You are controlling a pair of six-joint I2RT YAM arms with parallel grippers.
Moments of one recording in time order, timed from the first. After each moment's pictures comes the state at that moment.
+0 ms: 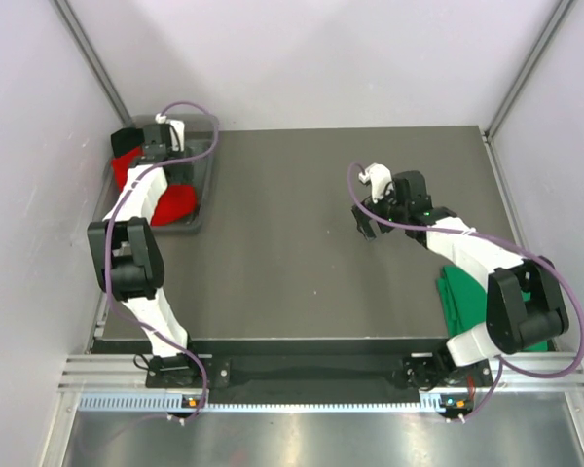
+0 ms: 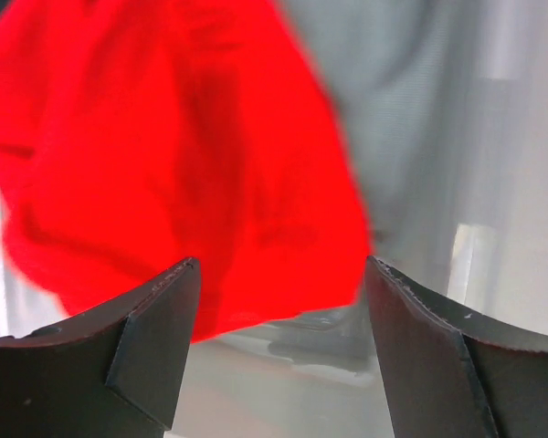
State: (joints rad) left arm 0.07 1.85 1.54 -0.44 -0.15 0.17; right arm 0.34 1.48 0.92 -0.15 -0.17 -0.28
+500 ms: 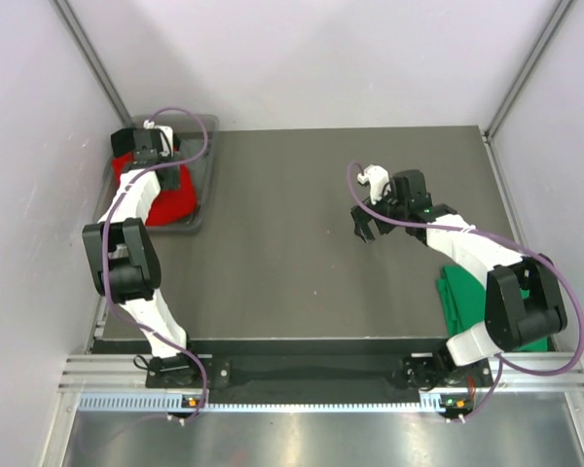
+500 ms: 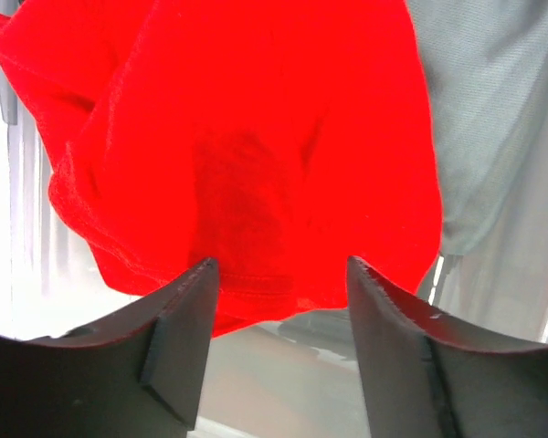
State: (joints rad) left arm 0.15 1.84 1.49 -0.42 -0.19 0.17; right arm 0.34 1.48 0.96 -0.22 -0.28 -0.28
